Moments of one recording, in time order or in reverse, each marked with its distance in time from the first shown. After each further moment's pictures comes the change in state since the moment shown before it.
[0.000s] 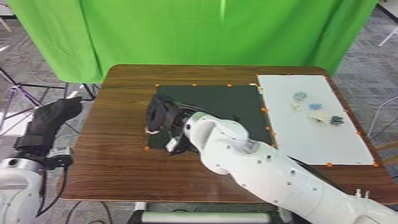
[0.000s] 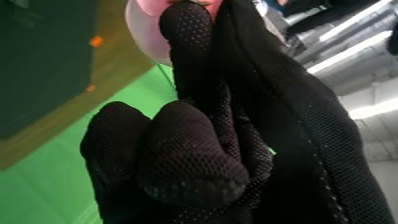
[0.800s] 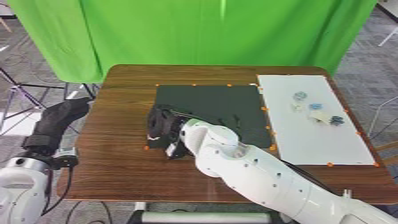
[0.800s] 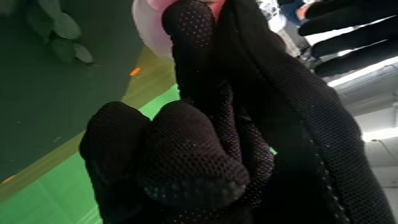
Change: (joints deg) left arm -1.0 -0.5 1.4 0.0 0.8 -1.5 -0.3; right arm -0.4 -2.9 -1.6 5.6 -4.1 0.0 0.2
